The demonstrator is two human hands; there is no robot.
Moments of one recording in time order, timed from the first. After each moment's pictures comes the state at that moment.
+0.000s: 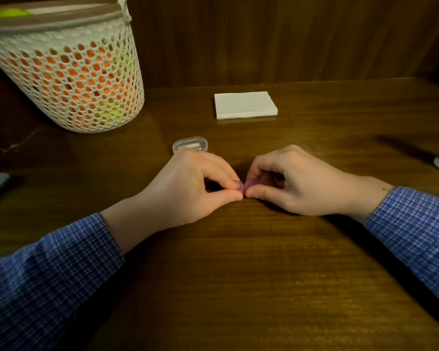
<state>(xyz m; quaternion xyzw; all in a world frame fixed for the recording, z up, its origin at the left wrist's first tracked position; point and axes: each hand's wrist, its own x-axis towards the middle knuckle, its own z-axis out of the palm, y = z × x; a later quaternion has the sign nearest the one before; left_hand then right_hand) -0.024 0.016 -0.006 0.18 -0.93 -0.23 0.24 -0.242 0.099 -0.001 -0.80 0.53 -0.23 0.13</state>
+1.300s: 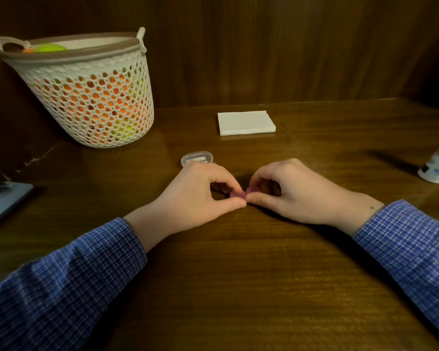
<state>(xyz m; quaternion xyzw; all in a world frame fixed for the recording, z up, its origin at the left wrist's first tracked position) -0.022 0.014 -0.009 0.22 -0.91 -0.25 0.22 -0.236 0.104 -0.002 -0.78 0.59 -0.21 0.08</state>
